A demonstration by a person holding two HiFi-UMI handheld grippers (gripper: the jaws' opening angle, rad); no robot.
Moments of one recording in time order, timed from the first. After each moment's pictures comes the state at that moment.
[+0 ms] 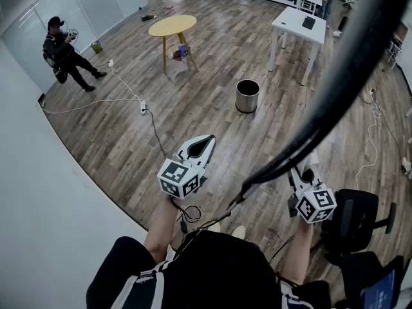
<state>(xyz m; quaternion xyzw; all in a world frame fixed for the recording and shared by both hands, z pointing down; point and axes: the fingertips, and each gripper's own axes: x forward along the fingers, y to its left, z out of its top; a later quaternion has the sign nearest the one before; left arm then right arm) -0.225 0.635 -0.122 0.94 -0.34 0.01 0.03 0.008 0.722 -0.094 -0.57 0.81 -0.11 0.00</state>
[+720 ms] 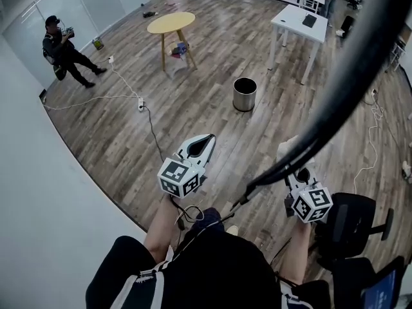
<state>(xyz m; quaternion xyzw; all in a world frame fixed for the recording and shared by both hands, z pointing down) -0.167 0.628 -0.109 0.94 -0.35 0.02 0.03 0.053 0.708 -0.076 -0.55 0.83 -0.11 -0.01</state>
